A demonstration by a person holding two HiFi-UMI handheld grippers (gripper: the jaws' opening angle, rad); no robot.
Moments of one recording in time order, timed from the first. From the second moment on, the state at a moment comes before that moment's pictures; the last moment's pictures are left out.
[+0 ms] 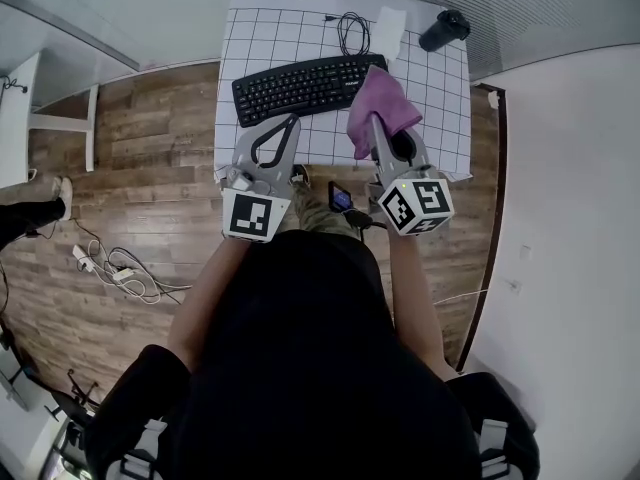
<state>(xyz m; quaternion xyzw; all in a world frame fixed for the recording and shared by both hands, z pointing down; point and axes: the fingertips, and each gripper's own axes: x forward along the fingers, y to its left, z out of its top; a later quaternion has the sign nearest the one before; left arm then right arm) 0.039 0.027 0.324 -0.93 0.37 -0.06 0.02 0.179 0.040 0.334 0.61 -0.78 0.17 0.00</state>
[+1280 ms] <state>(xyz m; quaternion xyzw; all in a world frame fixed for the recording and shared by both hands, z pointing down) 0.007 -0.038 0.478 -0.84 0.48 -0.23 -0.05 0.366 -0.105 0.542 0.55 -0.75 0.29 0.23</state>
